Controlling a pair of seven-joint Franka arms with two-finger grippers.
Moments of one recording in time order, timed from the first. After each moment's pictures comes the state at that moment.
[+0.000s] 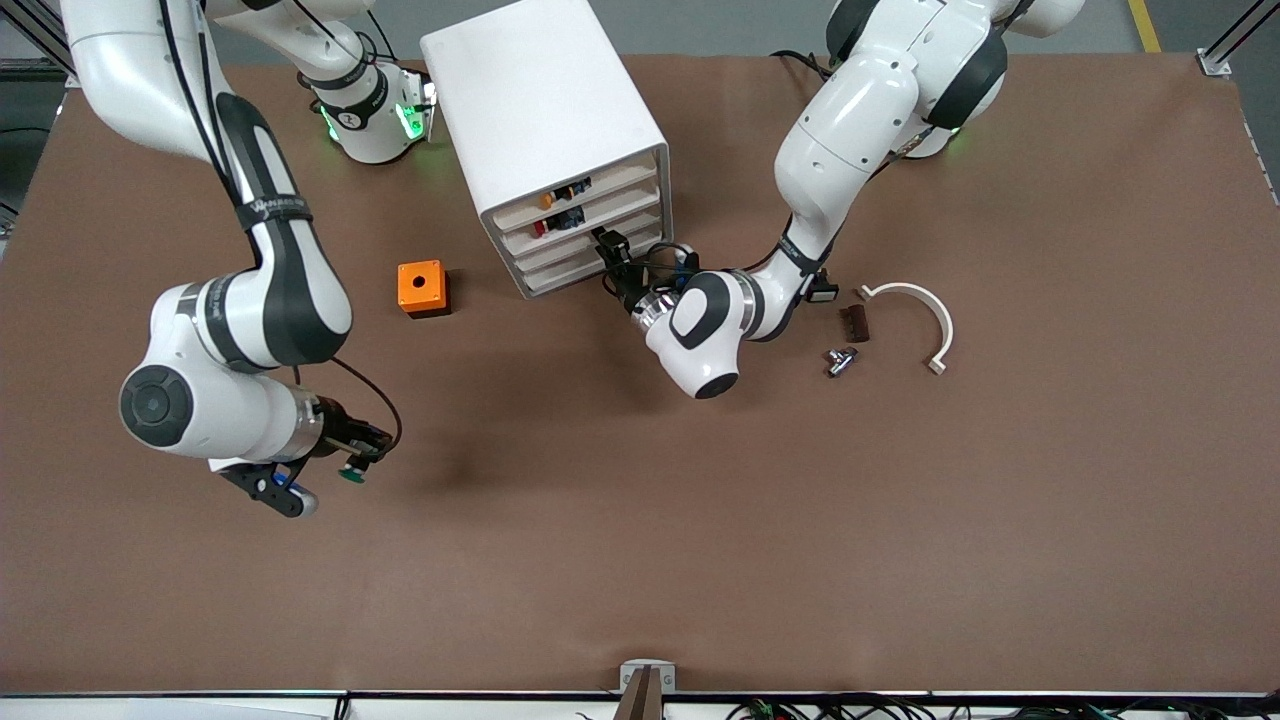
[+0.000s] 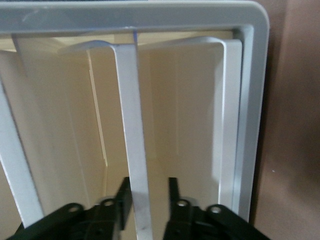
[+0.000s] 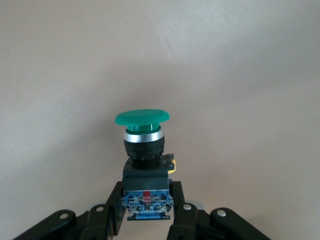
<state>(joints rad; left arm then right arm) -0.65 1.01 -0.12 -1.39 -1.11 1.61 -2.25 0.20 0.55 -0.01 -1.47 0.14 1.87 0.67</state>
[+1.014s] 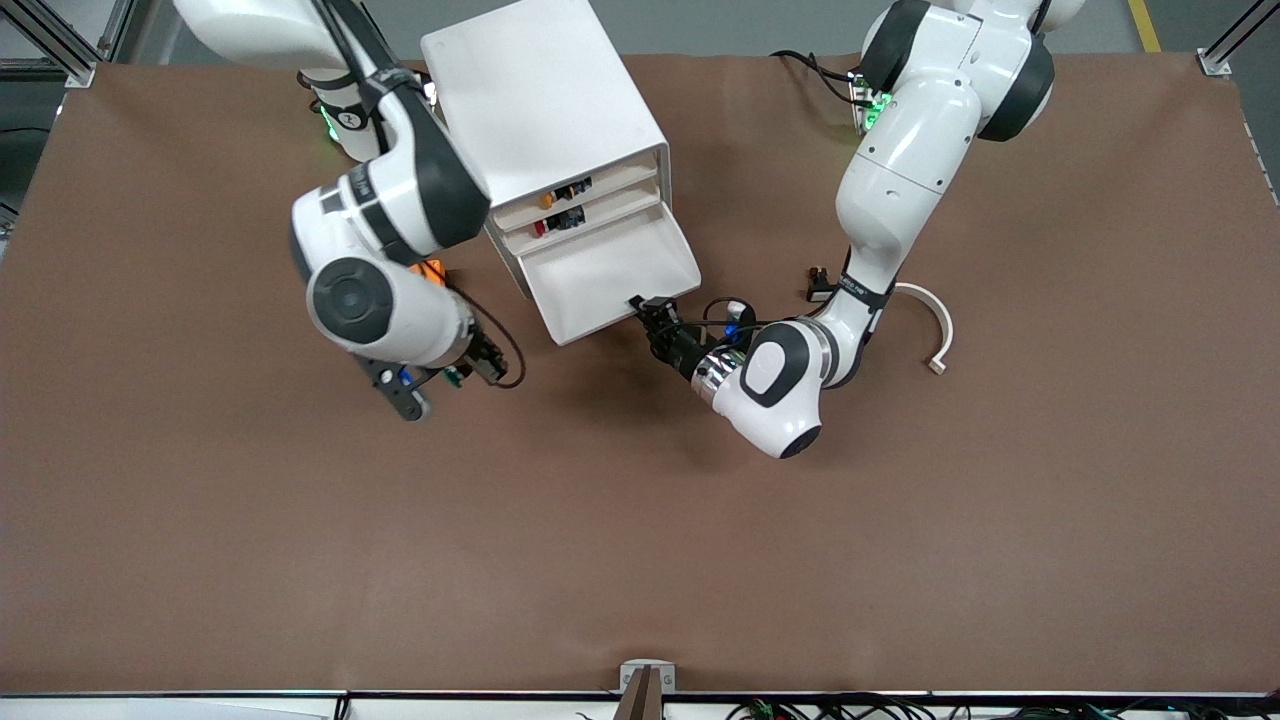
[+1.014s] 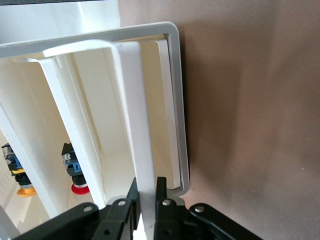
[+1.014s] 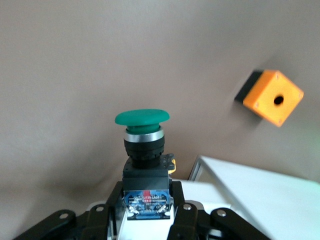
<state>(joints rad) -0.50 1.01 -0.06 -1.29 -1.08 1.59 -2.16 0.51 0.45 0.00 -1.49 0.16 1.72 1.36</state>
